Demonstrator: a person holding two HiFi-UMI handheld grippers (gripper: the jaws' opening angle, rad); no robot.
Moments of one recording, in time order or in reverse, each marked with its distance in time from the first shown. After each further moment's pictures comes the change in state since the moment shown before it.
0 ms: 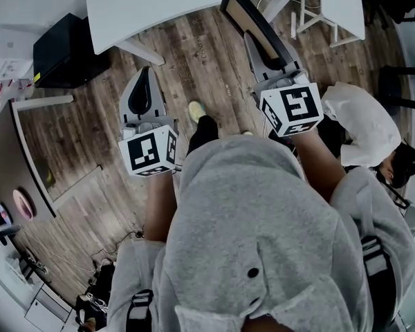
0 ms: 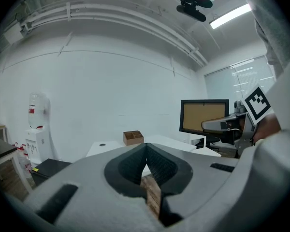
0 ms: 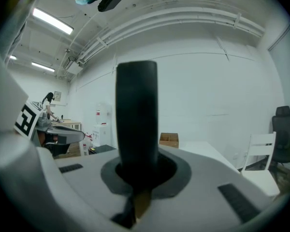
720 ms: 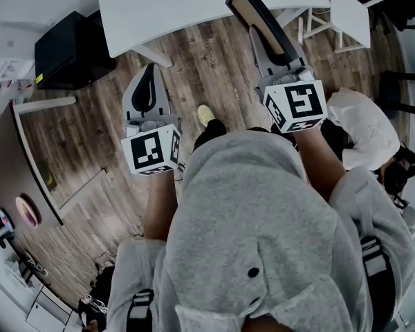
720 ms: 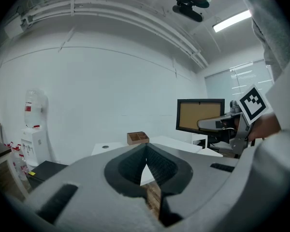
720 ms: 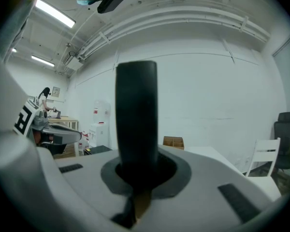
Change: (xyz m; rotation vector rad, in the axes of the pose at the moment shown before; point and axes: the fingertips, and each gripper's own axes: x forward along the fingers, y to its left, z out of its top) left arm 0.030 0.078 0.002 -0.010 -0.013 -0.034; right arm 0.082 0.033 0.022 -0.041 -0.005 -0.025
